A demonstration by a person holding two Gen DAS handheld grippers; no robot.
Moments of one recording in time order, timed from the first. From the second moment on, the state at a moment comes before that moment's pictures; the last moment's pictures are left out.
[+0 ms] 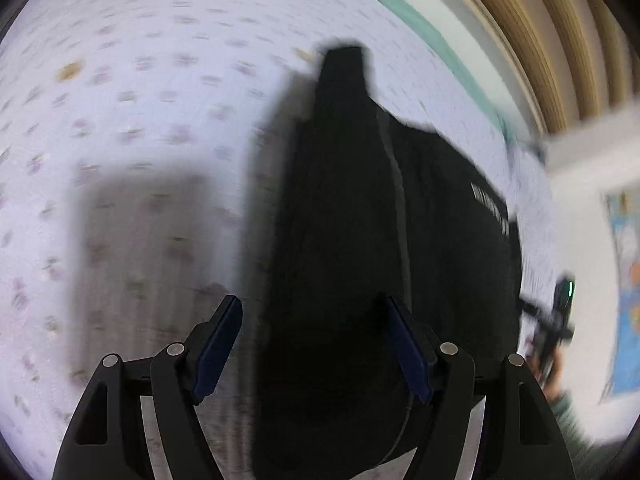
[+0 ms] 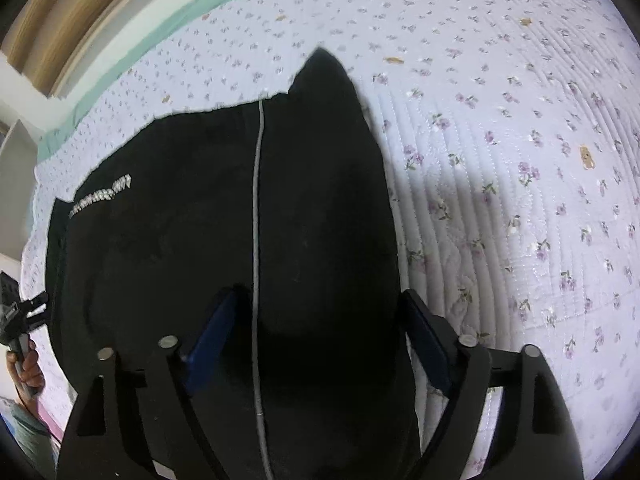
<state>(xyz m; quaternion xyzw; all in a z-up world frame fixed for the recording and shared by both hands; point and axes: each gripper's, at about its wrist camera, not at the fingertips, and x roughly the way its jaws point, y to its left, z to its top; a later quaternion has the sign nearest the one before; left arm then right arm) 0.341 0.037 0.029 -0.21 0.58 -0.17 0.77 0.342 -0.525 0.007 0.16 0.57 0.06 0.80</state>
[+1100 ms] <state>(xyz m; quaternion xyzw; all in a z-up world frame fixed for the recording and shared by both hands) 0.388 0.010 -0.041 -0.37 0.60 -0.29 0.65 0.397 -0.506 -0.029 0.21 0.59 0.25 0.74</state>
